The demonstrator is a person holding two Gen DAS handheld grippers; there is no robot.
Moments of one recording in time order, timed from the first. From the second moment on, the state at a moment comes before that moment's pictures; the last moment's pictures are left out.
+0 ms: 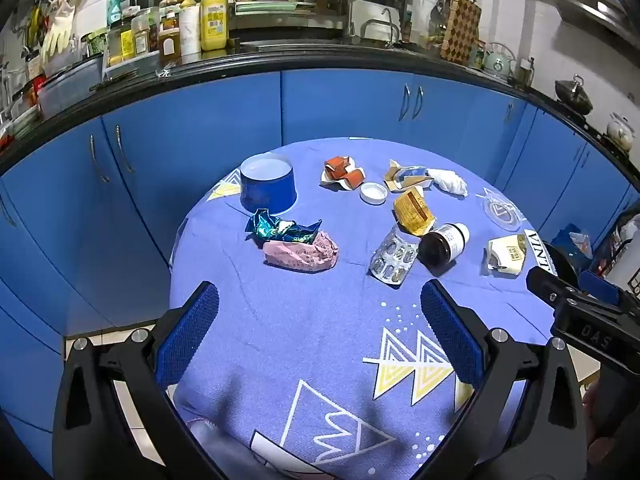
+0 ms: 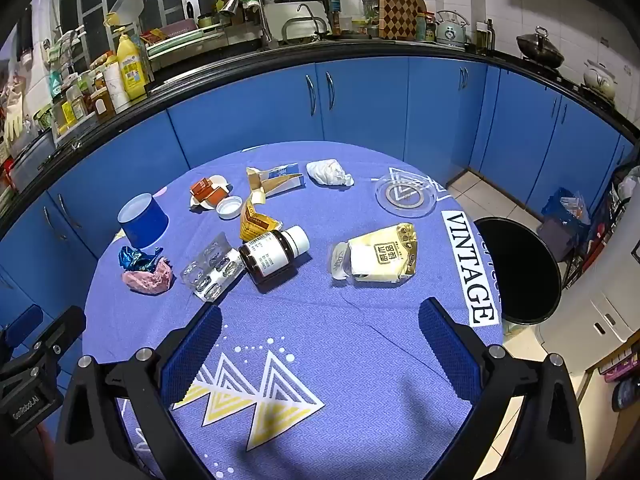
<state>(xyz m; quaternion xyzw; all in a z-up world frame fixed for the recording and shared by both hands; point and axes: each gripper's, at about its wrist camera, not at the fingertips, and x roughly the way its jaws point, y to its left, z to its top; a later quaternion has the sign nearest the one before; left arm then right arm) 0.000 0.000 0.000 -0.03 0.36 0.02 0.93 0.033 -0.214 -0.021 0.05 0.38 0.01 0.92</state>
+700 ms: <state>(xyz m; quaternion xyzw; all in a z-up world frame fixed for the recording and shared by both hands) -0.001 -0.002 0.004 -0.03 0.36 0.01 0.93 0.033 -0.210 -0.022 0.05 0.39 0.01 0.92</state>
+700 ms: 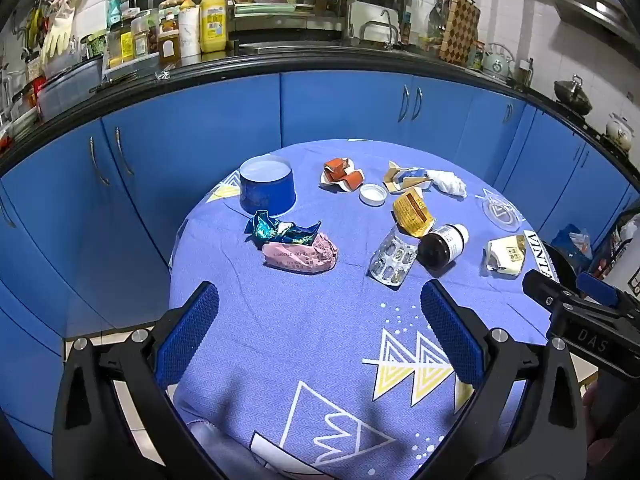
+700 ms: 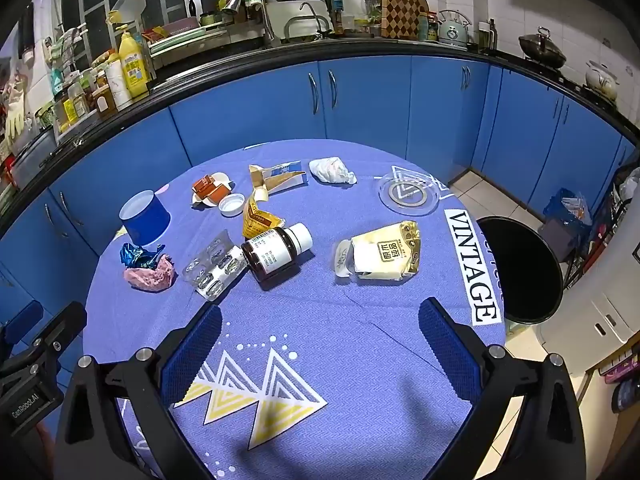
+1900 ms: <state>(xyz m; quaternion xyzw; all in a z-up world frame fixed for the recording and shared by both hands) -0.001 -0.003 -0.005 -0.04 0.36 0.01 0.93 0.033 -0.208 -0.024 0.04 0.39 0.01 0.92</state>
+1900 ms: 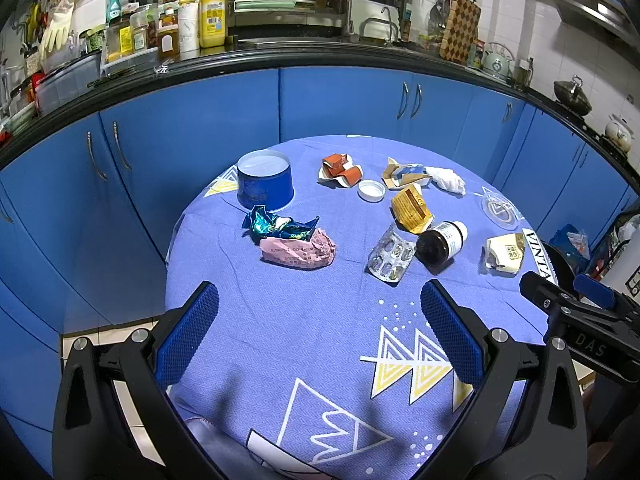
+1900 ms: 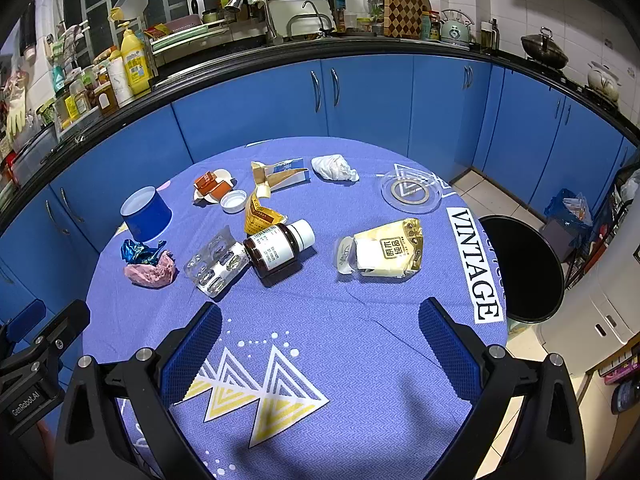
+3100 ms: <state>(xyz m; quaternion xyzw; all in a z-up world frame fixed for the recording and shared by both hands) 0.001 0.002 -0.003 -0.05 0.37 0.00 0.93 0.034 -0.207 -0.024 0.04 0.39 0.01 0.92</state>
